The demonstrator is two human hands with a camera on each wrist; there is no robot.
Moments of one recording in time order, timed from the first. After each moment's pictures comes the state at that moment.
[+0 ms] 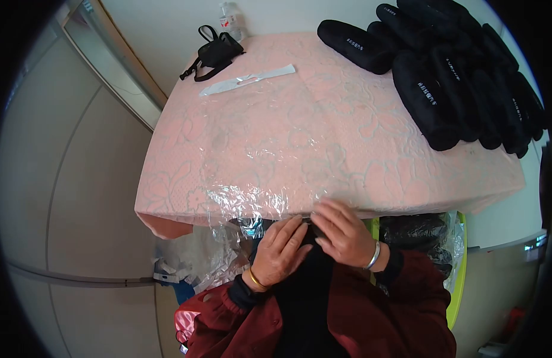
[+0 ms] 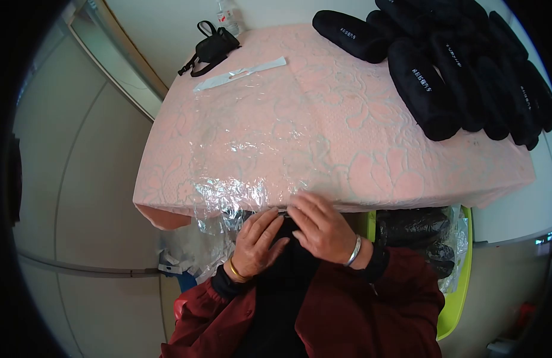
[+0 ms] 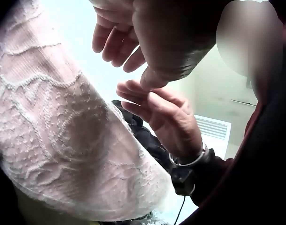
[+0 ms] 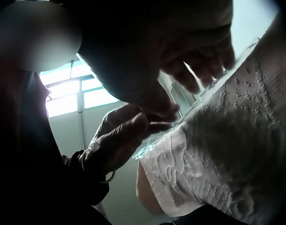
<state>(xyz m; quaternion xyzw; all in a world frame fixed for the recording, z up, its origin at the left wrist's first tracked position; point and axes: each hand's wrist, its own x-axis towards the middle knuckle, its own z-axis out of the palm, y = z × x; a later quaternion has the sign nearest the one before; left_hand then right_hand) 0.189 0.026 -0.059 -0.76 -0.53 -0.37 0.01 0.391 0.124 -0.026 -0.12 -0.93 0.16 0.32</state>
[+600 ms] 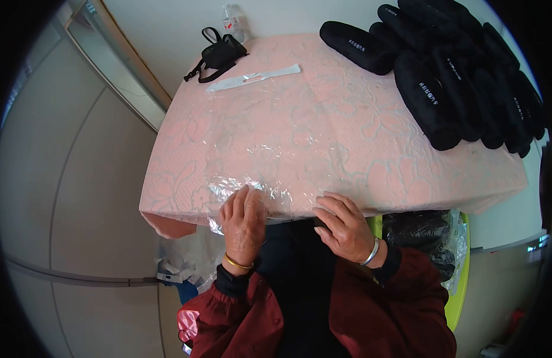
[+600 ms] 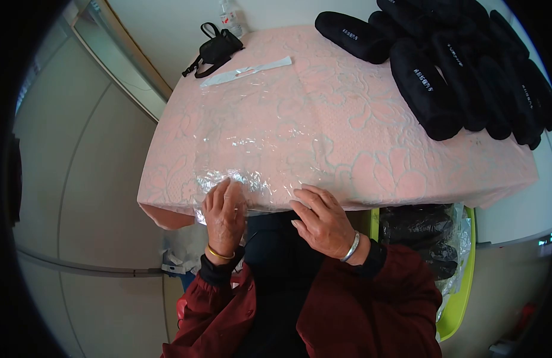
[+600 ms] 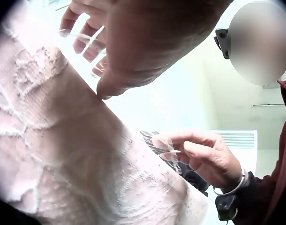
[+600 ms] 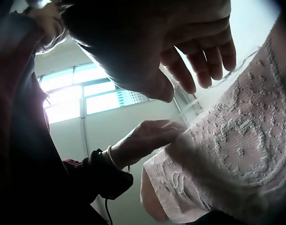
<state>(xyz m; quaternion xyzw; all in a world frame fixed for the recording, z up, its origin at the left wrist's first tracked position) 0.140 0.045 -0.047 -0.64 -0.69 -0.30 0.19 0.380 0.127 -0.025 -0.18 -0.91 0.12 0.36</state>
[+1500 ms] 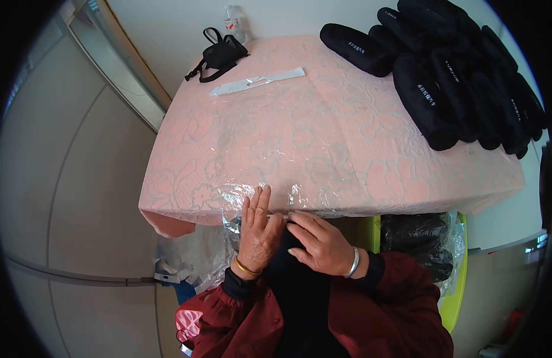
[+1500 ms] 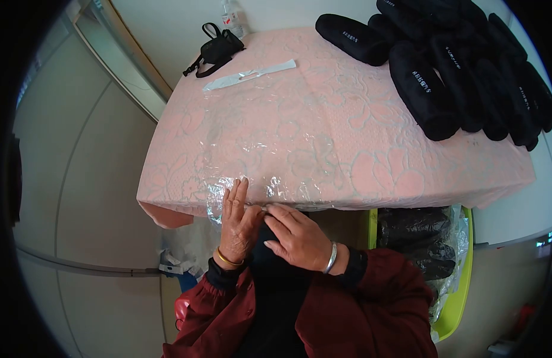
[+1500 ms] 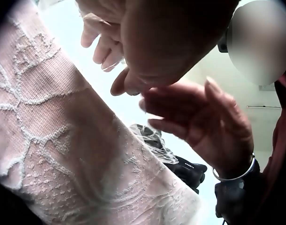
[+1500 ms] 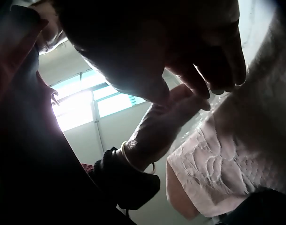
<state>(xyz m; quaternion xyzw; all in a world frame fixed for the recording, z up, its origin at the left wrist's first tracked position) 0.162 0.034 -0.048 -0.72 -0.60 -0.33 0.12 0.352 0.093 -0.033 -0.12 -0.91 0.20 0.36</state>
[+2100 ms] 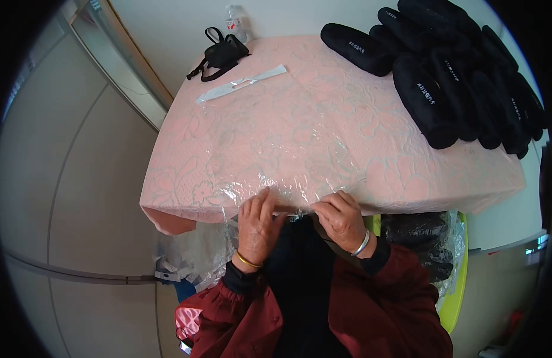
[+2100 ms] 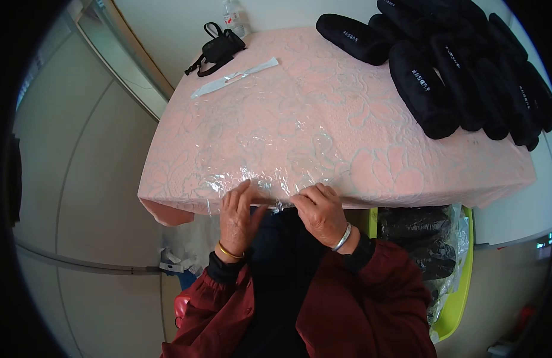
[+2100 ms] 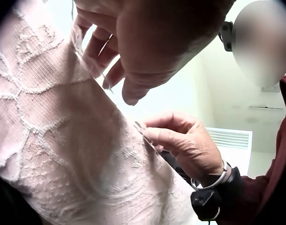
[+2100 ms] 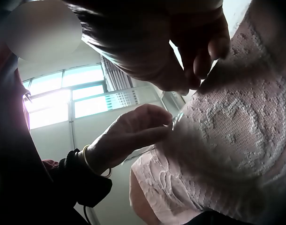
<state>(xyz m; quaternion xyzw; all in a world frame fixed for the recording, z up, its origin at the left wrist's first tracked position) 0.165 0.043 -0.051 -0.68 -0.63 -0.36 0.09 0.370 0.134 -0.052 -0.22 -0.89 0.10 0.38</state>
